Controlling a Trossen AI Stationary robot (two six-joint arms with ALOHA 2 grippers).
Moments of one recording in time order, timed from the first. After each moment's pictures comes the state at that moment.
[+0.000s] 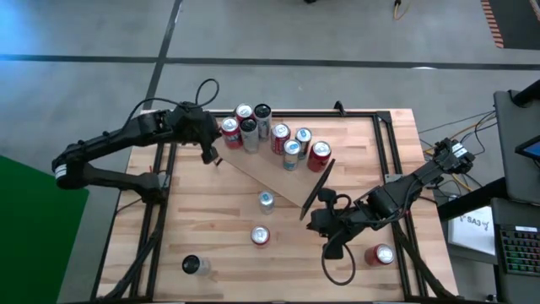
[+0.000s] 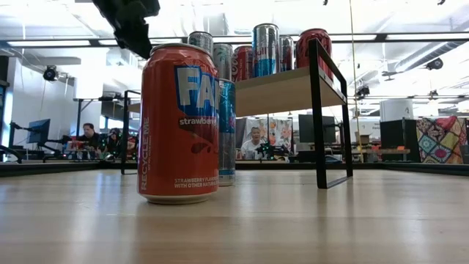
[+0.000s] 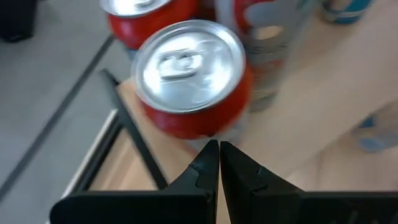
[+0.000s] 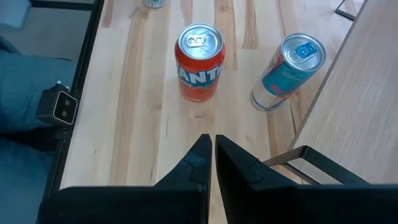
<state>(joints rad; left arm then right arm) 0.40 1.07 1.13 -0.84 -0.13 0.10 0.53 1.49 1.37 -0.76 0.29 0.39</state>
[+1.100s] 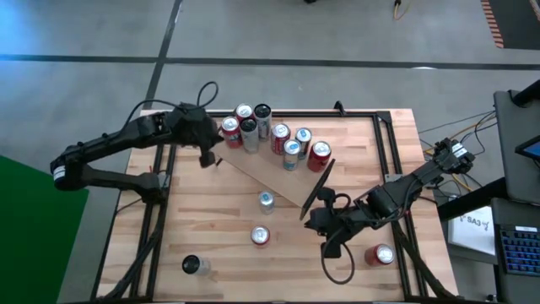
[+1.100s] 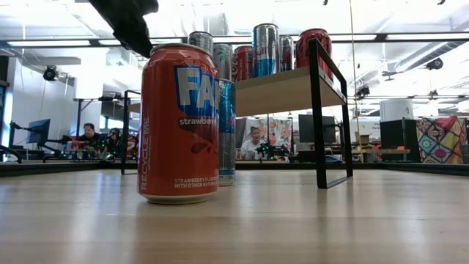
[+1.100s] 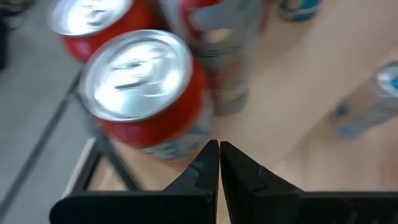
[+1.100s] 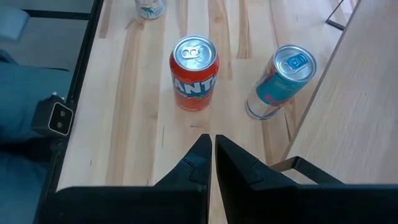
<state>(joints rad) 0.40 1.05 1.08 -0.80 -0.04 0.21 0.52 1.49 1.37 -0.73 0.32 0.38</state>
